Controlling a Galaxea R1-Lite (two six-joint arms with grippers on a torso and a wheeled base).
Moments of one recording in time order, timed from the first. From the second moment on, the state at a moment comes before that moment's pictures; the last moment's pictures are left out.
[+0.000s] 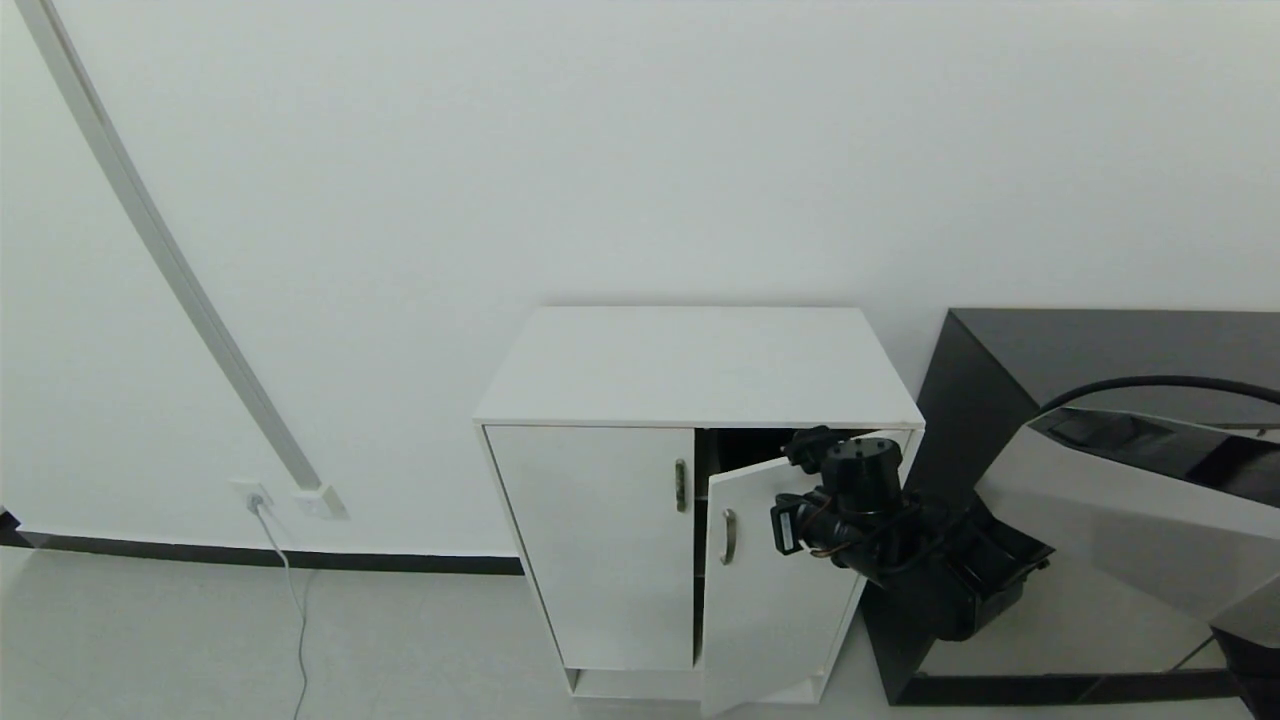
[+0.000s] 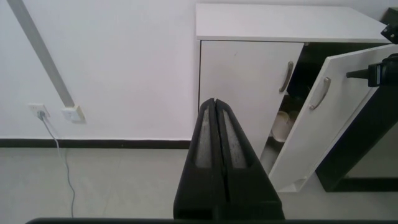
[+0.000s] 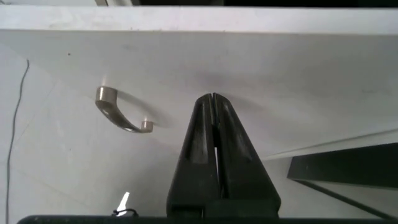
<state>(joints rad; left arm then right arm) 0.00 0.00 0.00 0.00 0.00 -0.01 0.53 2.34 -1.04 -0.90 -0.14 0.07</state>
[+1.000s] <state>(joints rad) 0.00 0.00 0.00 0.00 0.00 -0.01 0.50 2.43 -1.22 -0.81 -0.14 0.07</state>
